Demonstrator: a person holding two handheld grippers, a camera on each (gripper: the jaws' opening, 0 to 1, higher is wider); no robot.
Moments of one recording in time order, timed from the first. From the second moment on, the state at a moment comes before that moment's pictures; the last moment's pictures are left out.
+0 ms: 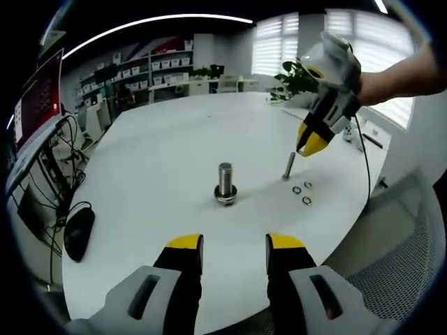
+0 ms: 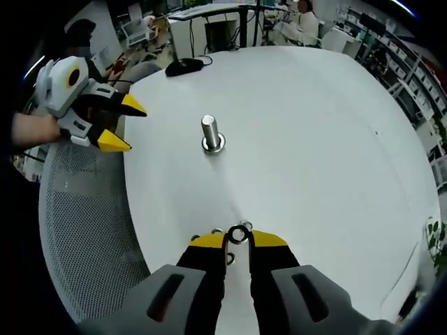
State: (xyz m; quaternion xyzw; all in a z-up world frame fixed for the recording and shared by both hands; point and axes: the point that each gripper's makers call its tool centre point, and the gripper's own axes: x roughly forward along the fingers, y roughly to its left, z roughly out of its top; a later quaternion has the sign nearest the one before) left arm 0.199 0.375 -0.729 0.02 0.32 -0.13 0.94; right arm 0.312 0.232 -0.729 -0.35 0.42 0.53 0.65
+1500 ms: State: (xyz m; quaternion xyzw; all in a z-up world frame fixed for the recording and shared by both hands) left arm 0.199 0.375 -0.730 0.02 0.33 -0.13 0.94; right arm 0.322 0.230 -0.758 -0.38 0.44 0.52 0.63
